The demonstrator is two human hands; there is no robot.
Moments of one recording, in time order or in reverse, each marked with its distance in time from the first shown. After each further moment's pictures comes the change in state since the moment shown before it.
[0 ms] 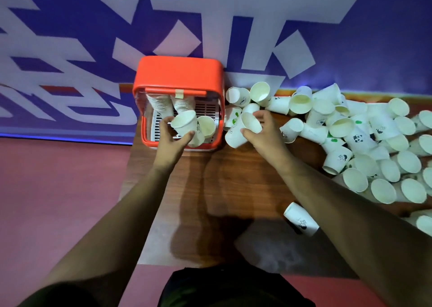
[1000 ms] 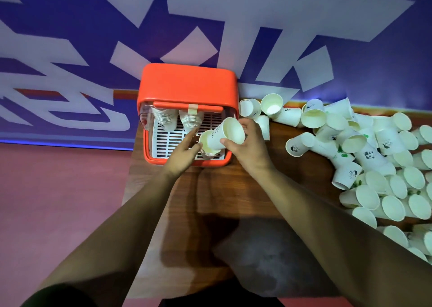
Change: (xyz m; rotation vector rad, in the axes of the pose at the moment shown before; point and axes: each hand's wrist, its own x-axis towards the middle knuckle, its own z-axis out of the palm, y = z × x) left_hand 0.062 -0.024 -0.007 0.097 -0.385 -0.204; right_hand 0.029 -0.034 0.090 -0.067 0.055 -0.062
